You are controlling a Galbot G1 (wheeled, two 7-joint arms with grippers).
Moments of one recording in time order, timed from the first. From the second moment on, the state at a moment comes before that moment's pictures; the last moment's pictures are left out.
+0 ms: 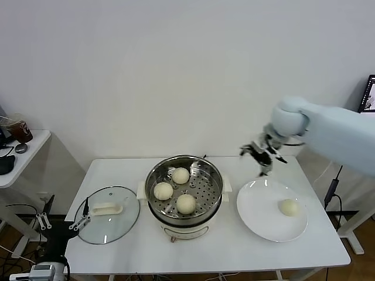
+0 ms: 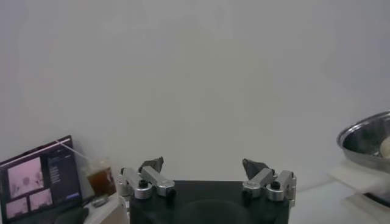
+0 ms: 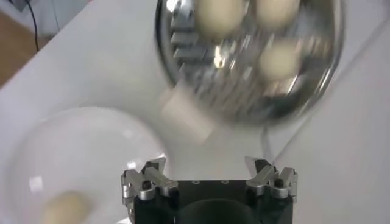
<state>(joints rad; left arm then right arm) 1.72 -1.26 -0.81 -2.15 -0.04 -0.07 -0.11 0.55 0.66 -1.22 1.45 0.02 -0.05 -1.17</state>
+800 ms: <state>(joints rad) 1.73 -1.27 -0.81 -2.14 -0.02 -0.07 -0.10 -0.01 0.56 -0.79 1.21 -0.21 -0.13 -1.14</state>
